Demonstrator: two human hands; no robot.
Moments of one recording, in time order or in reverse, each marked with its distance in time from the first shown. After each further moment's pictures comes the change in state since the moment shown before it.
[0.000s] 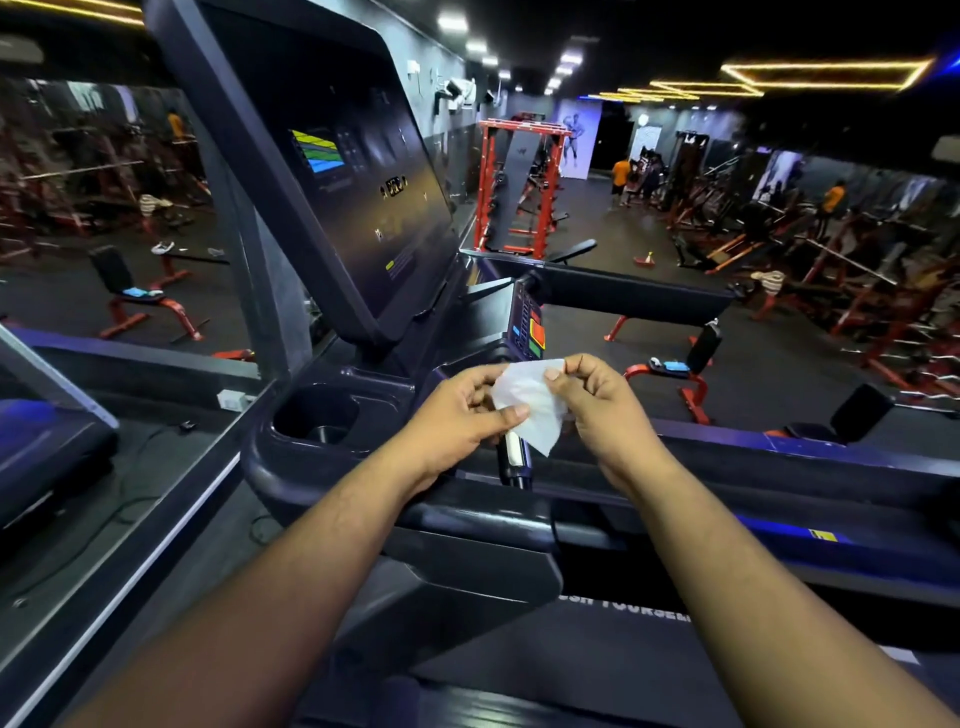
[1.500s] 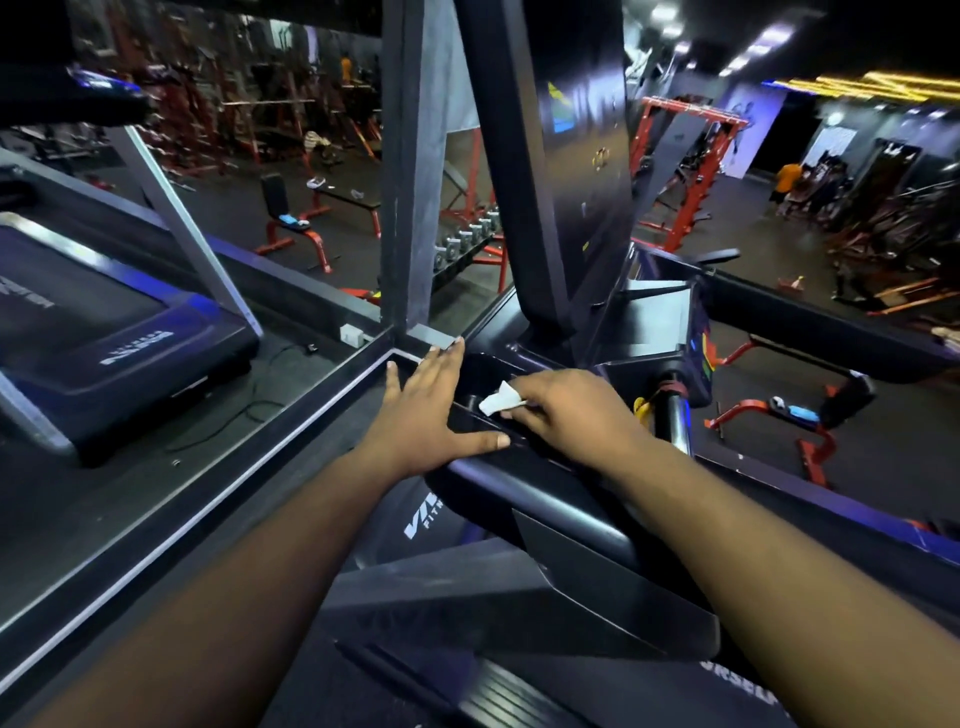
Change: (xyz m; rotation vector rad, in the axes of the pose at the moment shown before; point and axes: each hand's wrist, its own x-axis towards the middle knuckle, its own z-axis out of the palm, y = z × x) left_hand -0.074 -0.065 -0.190 1.067 0.324 -0.092; right_hand 0.059 0.040 0.174 -1.176 -0.587 -0.723
